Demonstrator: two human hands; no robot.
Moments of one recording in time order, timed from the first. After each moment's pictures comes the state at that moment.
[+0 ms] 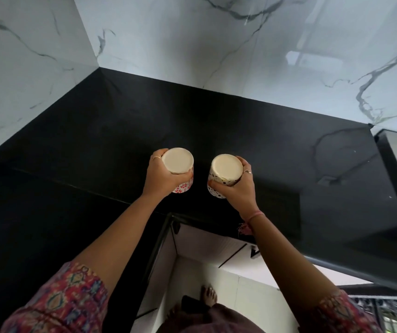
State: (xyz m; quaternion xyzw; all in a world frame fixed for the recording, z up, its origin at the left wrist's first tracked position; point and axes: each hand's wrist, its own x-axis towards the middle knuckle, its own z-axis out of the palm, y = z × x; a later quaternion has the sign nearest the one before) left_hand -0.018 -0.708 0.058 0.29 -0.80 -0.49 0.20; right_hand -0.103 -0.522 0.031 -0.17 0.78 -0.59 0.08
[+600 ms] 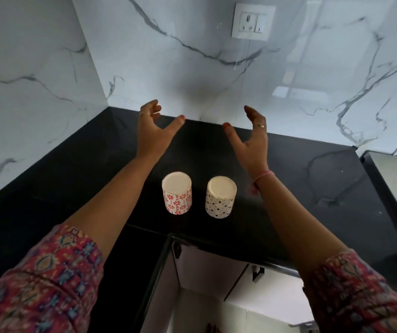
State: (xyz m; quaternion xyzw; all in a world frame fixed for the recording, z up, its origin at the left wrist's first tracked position) left_hand -0.062 -0.731 0.191 0.19 -0.75 -0.51 0.38; right_hand -0.157 -0.540 0.167 -0.28 0.73 -0.60 -0.16
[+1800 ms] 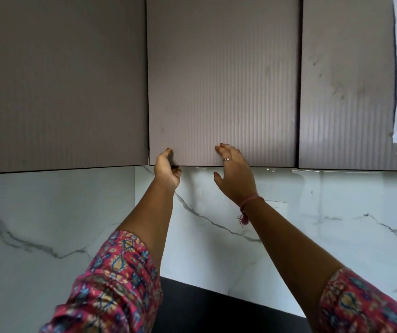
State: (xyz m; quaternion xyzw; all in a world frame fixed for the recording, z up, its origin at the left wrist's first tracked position) left_hand -0.152 -0.836 0.514 0.09 -0.35 -0.84 0.40; right_hand -0.221 -0.677 0.485 -0.44 0.72 -0.30 -0.44
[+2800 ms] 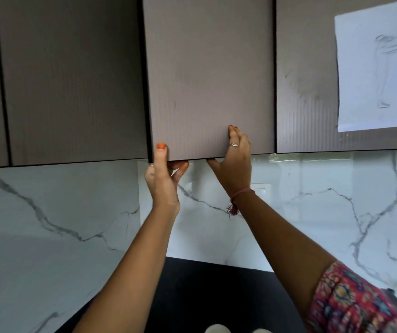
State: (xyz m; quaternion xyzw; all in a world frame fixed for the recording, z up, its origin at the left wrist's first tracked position) left_hand 0.026 -0.736 0.461 -0.10 -0.39 -0.74 0.54; right_hand -0.078 -0.643 0.476 -0.33 0.66 -0.47 -0.48
